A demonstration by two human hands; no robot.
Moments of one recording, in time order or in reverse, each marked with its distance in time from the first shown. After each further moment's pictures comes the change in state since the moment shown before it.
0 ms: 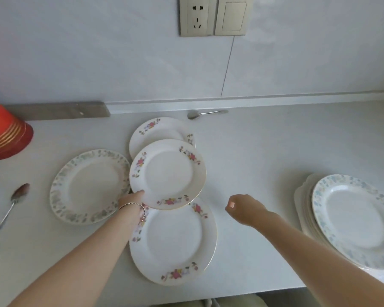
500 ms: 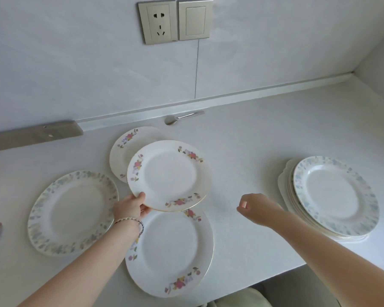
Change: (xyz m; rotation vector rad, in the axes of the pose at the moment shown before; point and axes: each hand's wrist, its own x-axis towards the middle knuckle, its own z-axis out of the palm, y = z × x) left_hand -0.027 0.012 0.010 -0.073 -0.330 0.164; right_hand -0.027 0.045 -0.002 0.105 0.077 0.104
